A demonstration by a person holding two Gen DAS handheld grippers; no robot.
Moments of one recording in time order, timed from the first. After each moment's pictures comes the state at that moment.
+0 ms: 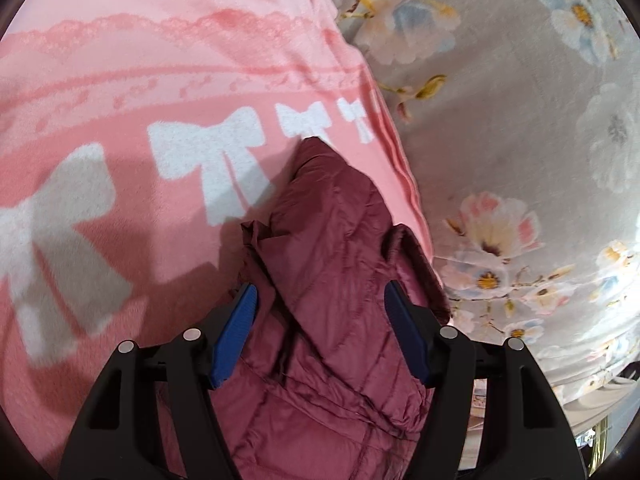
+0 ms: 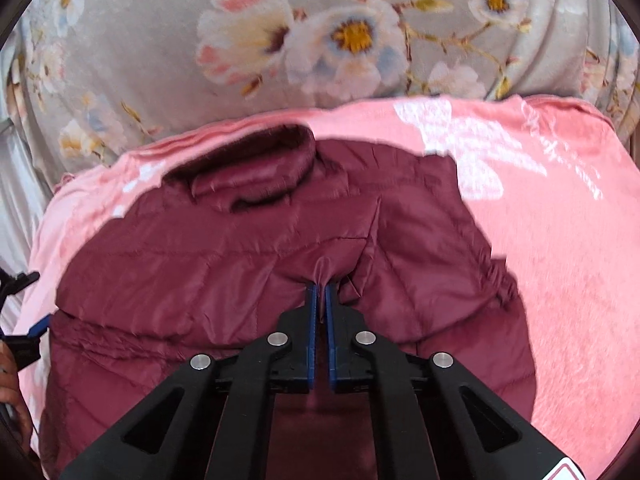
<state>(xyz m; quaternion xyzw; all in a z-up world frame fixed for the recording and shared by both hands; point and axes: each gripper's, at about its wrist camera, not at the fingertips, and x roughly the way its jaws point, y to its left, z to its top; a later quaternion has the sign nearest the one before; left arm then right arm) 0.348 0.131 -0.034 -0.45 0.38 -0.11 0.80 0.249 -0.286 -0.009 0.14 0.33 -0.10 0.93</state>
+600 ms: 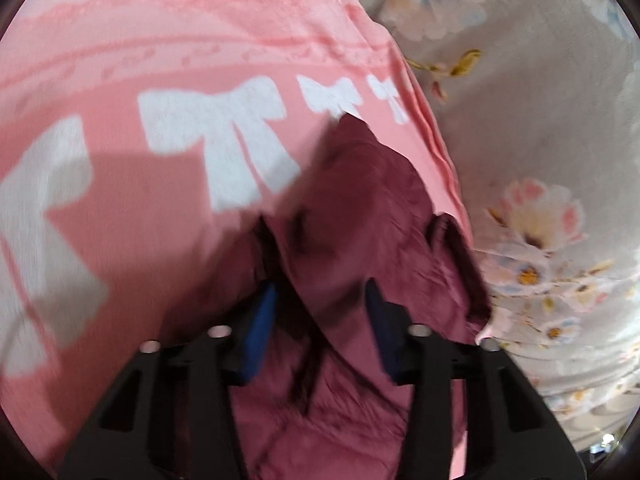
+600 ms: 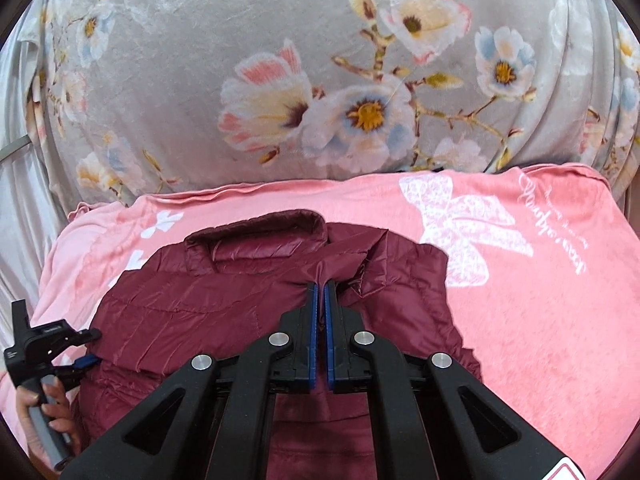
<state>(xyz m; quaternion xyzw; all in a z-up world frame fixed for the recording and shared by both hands) 0.380 0.110 -0.065 -0.41 0.42 -0.06 0.81 0.249 -0.293 0.053 0.11 0.27 -0.10 0.95</state>
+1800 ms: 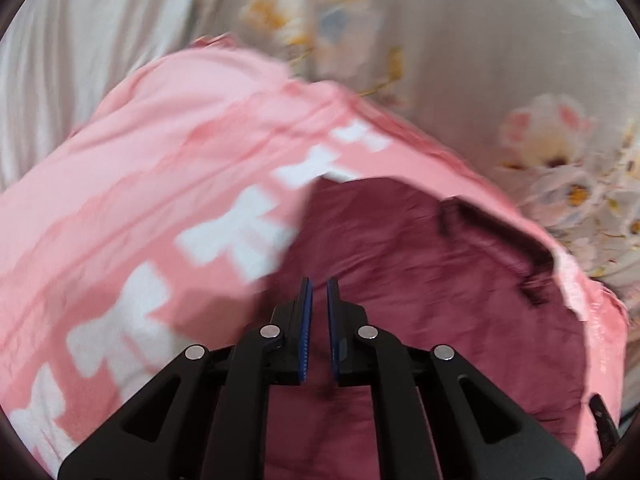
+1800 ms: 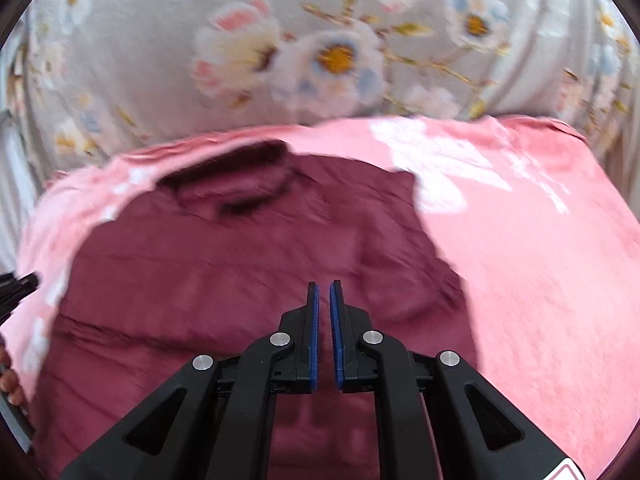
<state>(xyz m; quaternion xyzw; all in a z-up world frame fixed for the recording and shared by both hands) 0.333 0.059 0.010 -0.15 0.35 -0.01 0.93 0.238 -0.275 0.003 0.12 0.33 -0.10 0.93</state>
